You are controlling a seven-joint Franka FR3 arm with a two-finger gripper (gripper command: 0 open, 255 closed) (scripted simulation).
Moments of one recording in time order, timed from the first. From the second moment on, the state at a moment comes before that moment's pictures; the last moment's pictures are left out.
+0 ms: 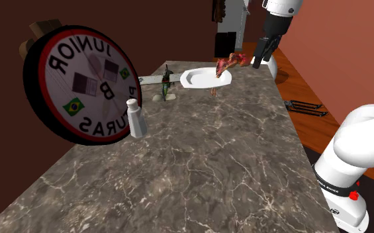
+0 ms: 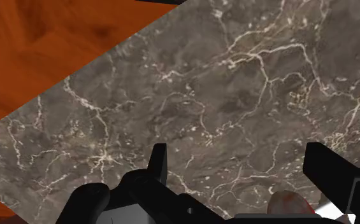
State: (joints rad) arm -0.01 -0.79 0.01 -2.34 0.02 1.72 -0.11
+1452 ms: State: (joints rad) arm 0.15 -0.10 0.12 -1.75 0.09 1.83 -0.28
